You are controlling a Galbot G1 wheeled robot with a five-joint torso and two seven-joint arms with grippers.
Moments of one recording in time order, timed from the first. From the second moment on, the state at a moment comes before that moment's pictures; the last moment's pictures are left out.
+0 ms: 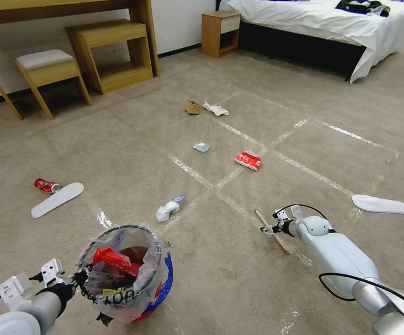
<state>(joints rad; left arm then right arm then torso) 1.73 -1.26 -0.92 -2.27 -1.22 0.72 -0.51 -0.53 1.10 -0.02 0.73 0.38 -0.43 -0.38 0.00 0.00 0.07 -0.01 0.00</state>
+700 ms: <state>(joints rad) 1.72 -1.26 -0.91 -2.28 -1.22 0.72 -0.51 -0.51 1.15 -0.02 0.67 0.37 -0.41 -0.39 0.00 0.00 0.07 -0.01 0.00</state>
